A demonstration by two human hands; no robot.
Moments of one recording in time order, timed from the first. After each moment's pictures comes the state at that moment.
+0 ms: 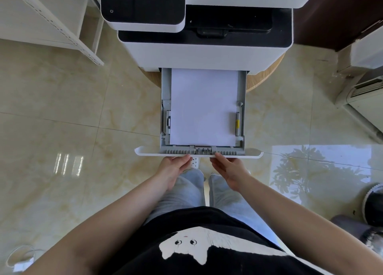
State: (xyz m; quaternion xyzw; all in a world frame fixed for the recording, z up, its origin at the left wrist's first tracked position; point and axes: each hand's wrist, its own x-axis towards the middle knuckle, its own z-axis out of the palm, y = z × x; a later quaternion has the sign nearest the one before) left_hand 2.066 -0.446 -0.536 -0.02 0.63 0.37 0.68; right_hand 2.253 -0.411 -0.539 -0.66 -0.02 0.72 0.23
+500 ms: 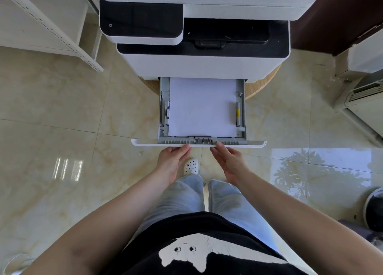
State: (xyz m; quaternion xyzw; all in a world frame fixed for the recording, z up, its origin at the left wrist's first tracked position) left_hand 2.064 -0.403 -0.529 -0.03 0.61 0.46 0.65; right_hand 2.242 -0.374 -0.531 -0.60 0.01 0.72 0.35
